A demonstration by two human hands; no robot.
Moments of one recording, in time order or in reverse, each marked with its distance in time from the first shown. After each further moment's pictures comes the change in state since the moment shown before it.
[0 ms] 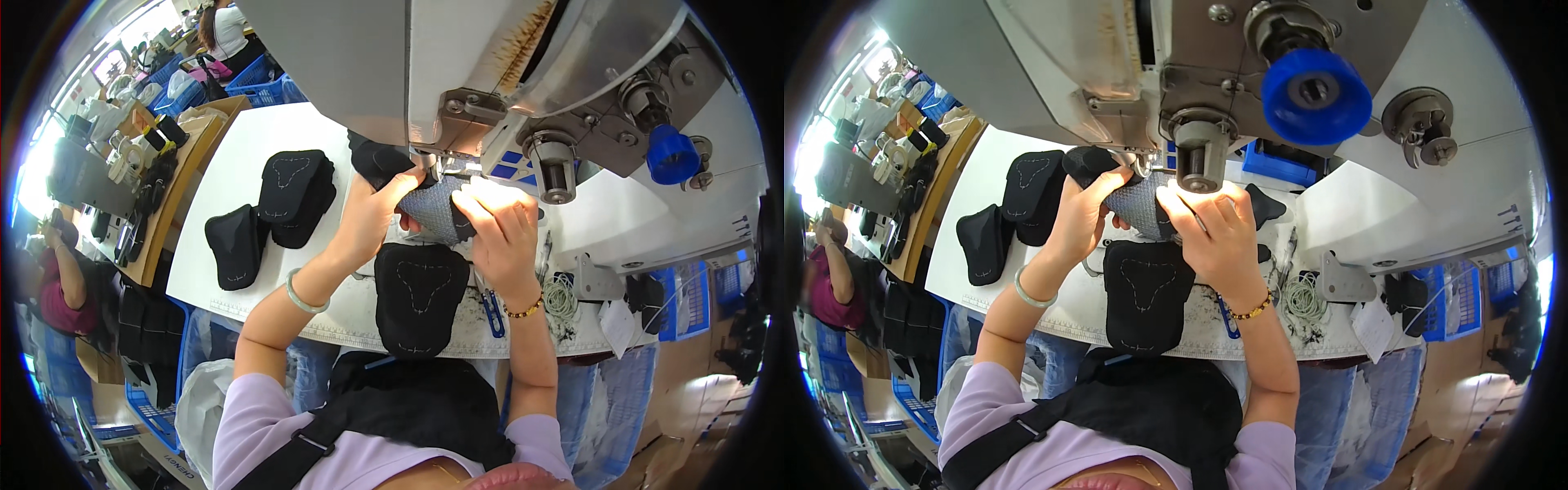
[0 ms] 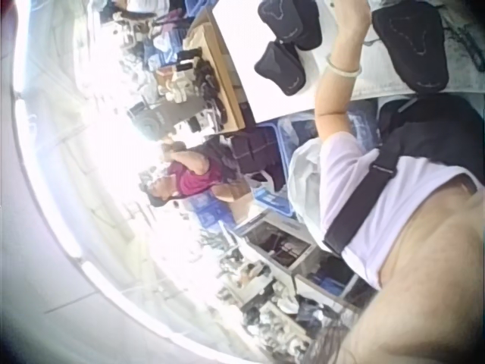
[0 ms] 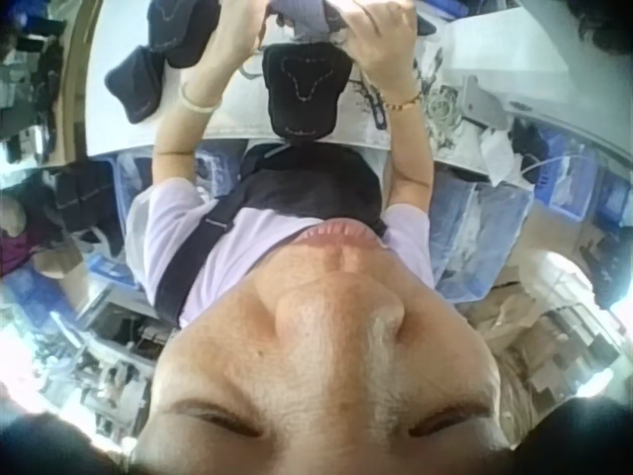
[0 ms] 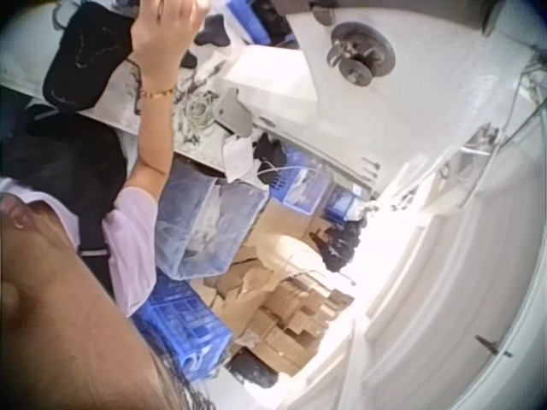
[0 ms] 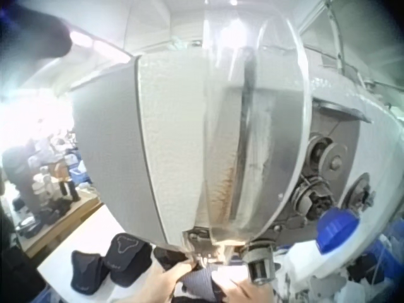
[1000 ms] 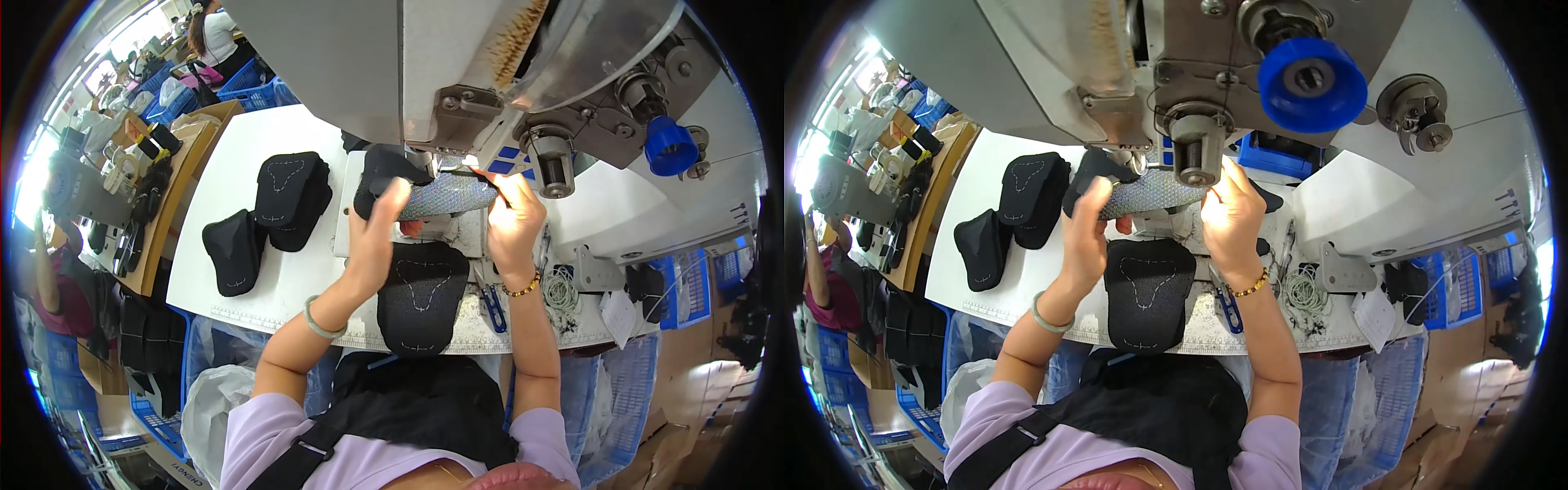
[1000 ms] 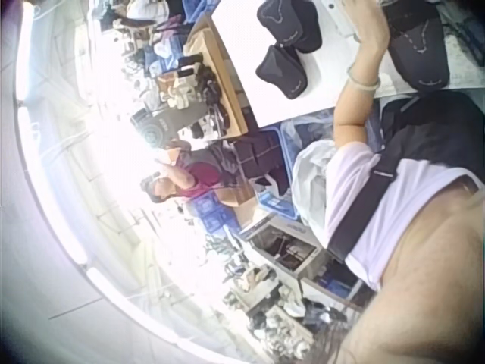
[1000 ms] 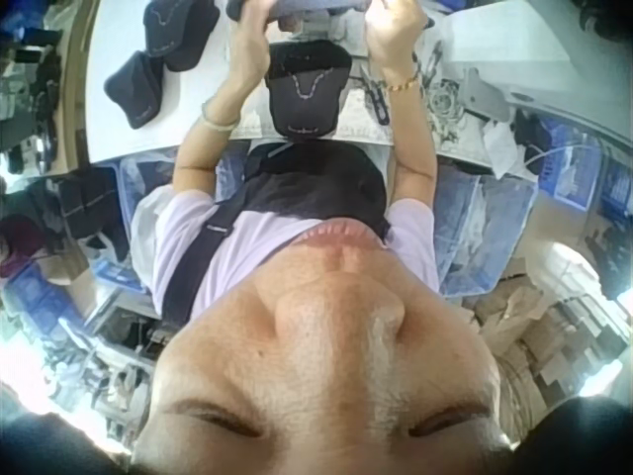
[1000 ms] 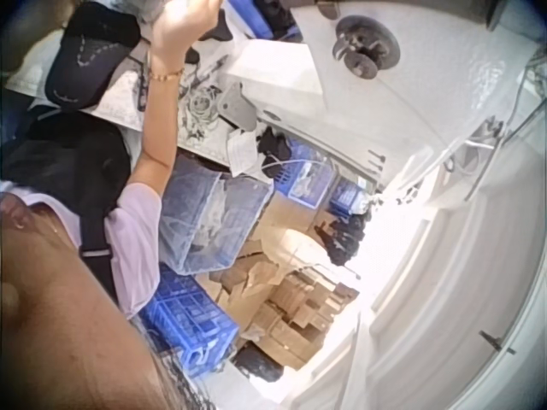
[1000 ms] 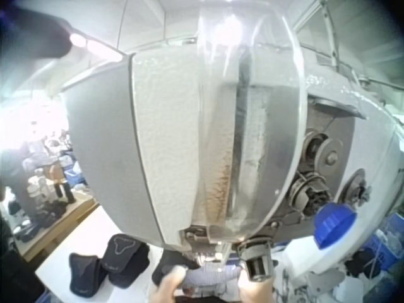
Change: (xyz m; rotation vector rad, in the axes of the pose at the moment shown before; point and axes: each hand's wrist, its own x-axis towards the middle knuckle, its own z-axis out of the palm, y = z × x) left_hand -0.016 -0.025 0.007 0.055 0.142 0.258; right_hand -0.014 0.015 0.020 0.300 0.088 0.567
